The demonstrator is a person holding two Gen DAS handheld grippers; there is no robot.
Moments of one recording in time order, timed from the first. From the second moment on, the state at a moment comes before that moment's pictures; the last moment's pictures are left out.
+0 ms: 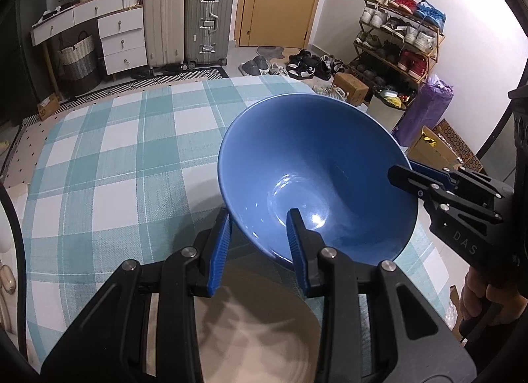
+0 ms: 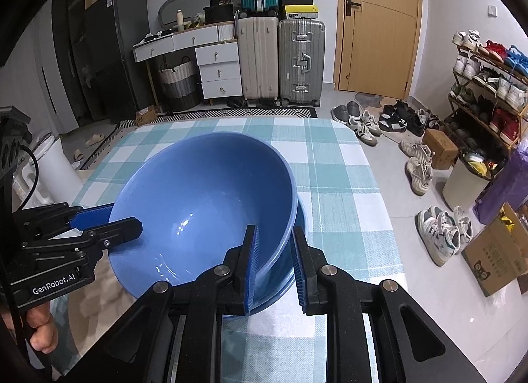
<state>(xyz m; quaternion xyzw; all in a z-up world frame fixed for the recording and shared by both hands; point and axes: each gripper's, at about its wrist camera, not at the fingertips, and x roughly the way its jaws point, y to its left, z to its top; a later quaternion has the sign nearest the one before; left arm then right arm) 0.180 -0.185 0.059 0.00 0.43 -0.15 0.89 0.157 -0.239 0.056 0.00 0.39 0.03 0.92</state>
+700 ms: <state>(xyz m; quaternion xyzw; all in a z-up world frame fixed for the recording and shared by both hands) 0.204 -0.205 0.030 0.05 0.44 -0.14 0.89 0.166 -0.239 0.029 -0.01 0.40 0.00 0.91</state>
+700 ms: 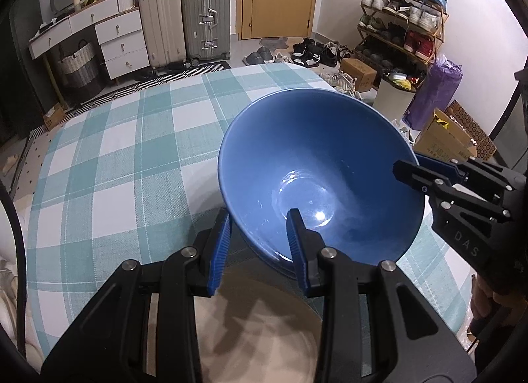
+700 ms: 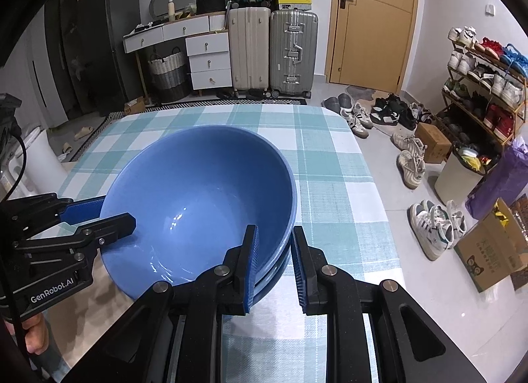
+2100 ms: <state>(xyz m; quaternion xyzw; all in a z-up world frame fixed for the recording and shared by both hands) 0.216 -0.169 0.027 0.00 0.44 -0.16 0.88 0.153 -0.261 0.020 0.06 0.41 0.02 0.91</state>
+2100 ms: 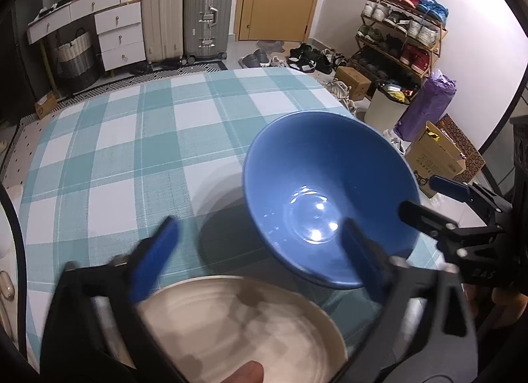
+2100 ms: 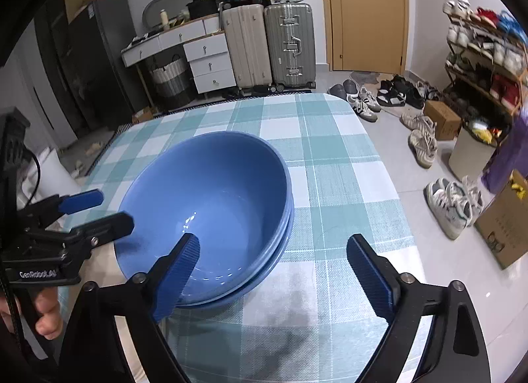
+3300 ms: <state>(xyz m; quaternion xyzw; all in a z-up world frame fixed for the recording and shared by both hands) 0.247 -0.163 -0.019 -0.09 0.48 -0.18 0.85 0.155 -0.271 -0.008 0.19 0.39 0.09 0.90</state>
